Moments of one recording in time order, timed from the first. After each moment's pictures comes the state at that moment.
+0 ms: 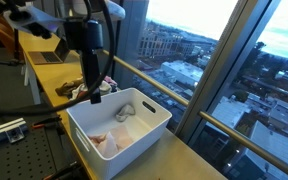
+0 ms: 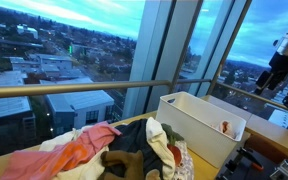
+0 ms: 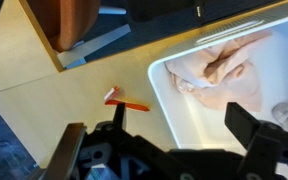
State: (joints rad) arm -0.14 -0.48 -0.04 -2.60 -0.43 2.23 0.30
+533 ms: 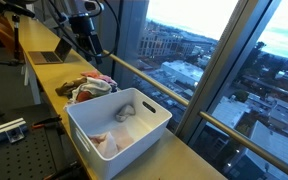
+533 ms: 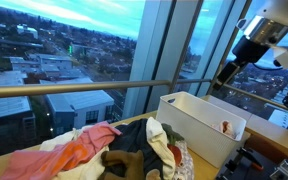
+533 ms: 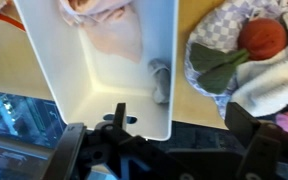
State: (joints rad) arm 0.05 -0.26 0.25 -2.45 -0.36 2.39 0.40
